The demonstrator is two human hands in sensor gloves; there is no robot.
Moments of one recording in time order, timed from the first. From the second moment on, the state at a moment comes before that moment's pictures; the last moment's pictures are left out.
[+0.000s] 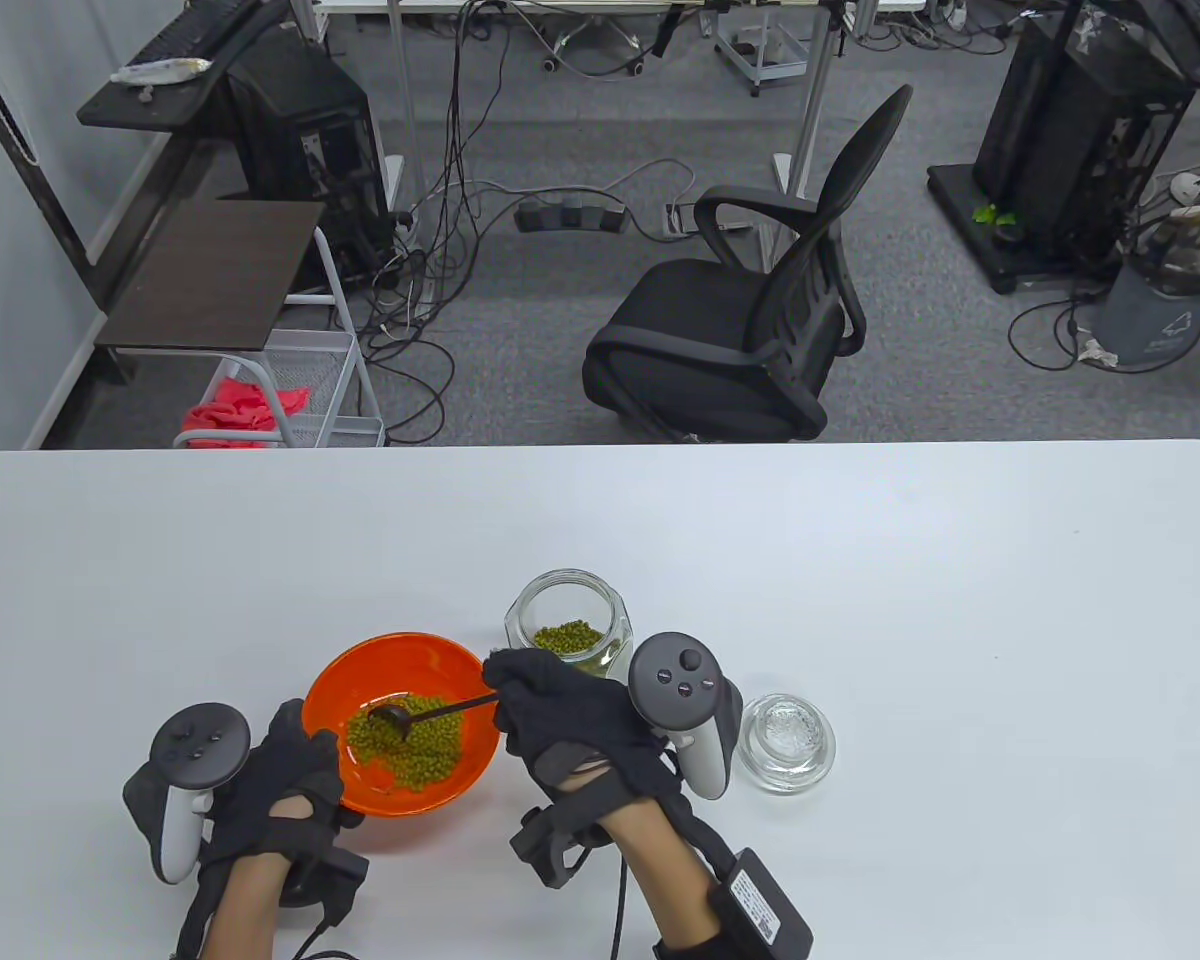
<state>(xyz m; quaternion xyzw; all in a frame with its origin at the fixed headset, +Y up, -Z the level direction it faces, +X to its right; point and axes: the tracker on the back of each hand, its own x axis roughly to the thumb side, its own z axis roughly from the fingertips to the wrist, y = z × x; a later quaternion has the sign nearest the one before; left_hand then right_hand) -0.331 -0.724 -0.301 -0.05 0.12 0.43 0.89 -0.007 -0.652 -0.315 0.14 0.05 0.79 0.60</state>
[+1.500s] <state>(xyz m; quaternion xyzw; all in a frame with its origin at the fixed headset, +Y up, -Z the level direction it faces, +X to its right) -0.333 -0.724 -0.301 -0.04 0.13 0.43 0.89 0.094 -0.609 -0.302 0.01 -0.15 0.77 0.62</state>
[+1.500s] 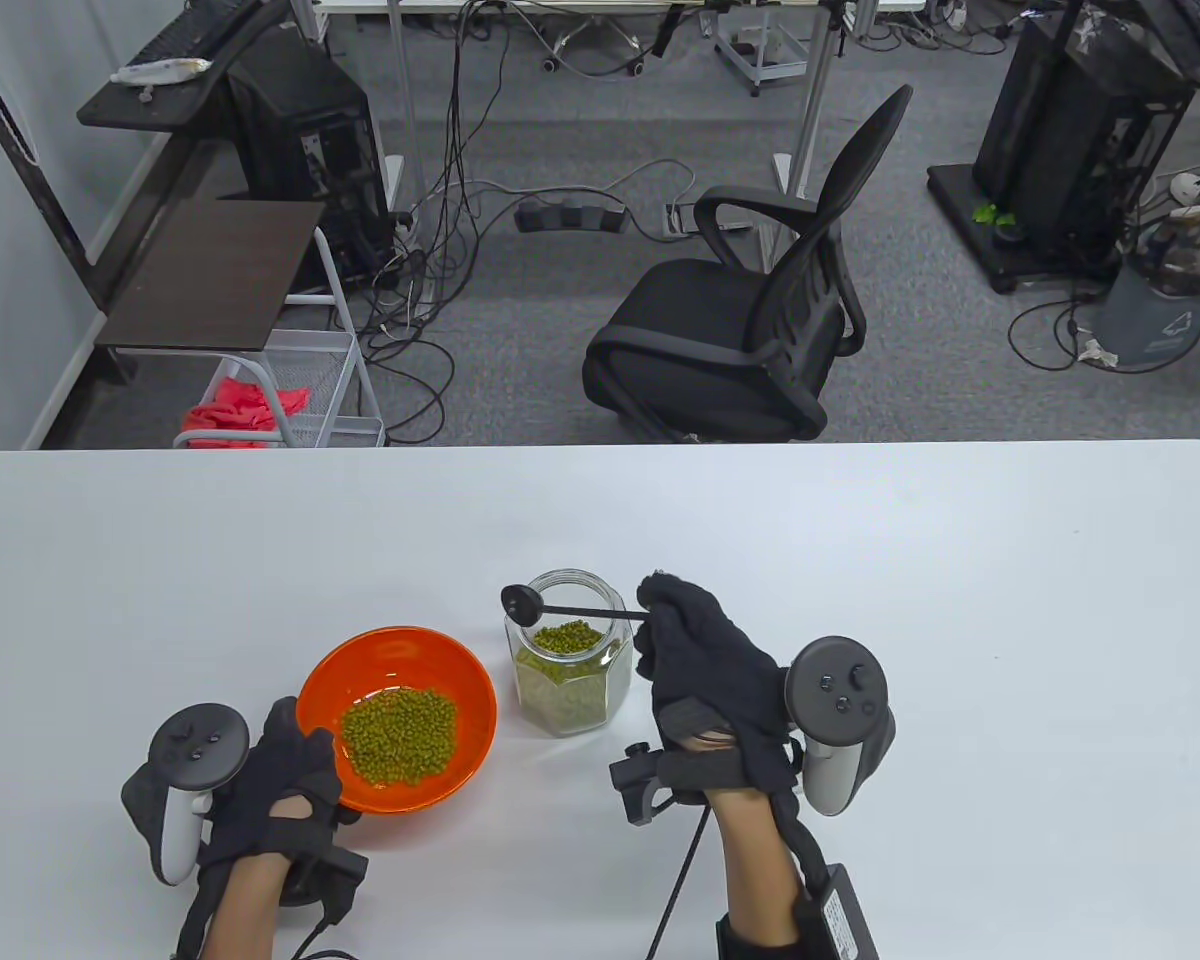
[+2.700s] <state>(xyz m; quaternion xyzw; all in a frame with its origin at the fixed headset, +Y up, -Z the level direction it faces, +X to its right) -0.333 -0.723 -0.301 -0.04 0.12 0.42 0.90 0.036 -0.656 -0.338 0.01 -0.12 0.90 0.43</state>
